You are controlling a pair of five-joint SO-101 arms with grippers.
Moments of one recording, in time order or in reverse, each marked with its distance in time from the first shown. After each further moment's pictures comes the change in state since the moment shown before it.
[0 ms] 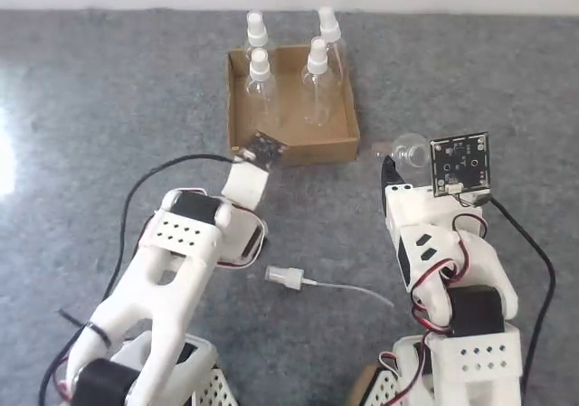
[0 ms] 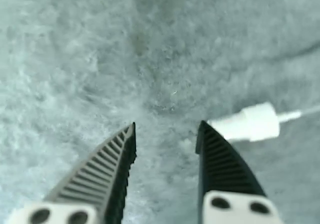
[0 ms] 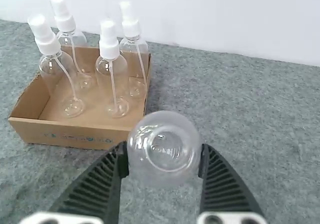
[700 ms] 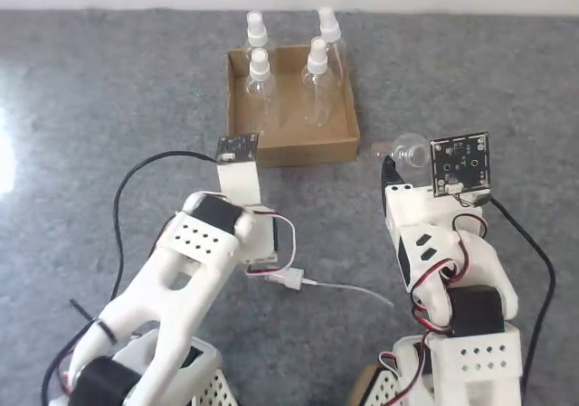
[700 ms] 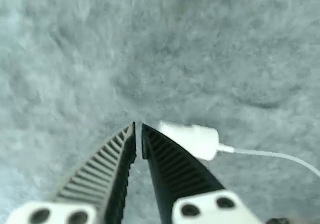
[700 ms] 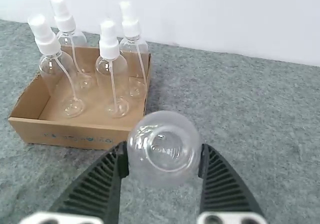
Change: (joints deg) left arm 8.1 0.0 -1.1 3.0 40.6; right arm 0.0 0.0 0.0 0.0 0.0
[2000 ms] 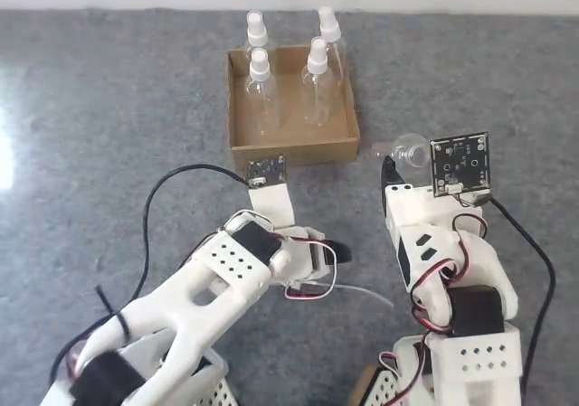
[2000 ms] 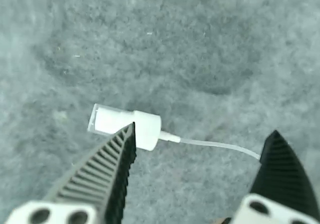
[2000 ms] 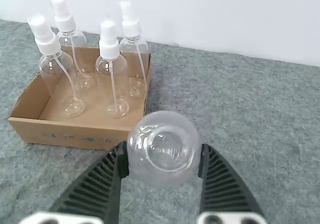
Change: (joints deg) left arm 14.7 1.3 4.0 -8.9 18.4; right arm 0.0 0.0 0.0 0.0 0.0
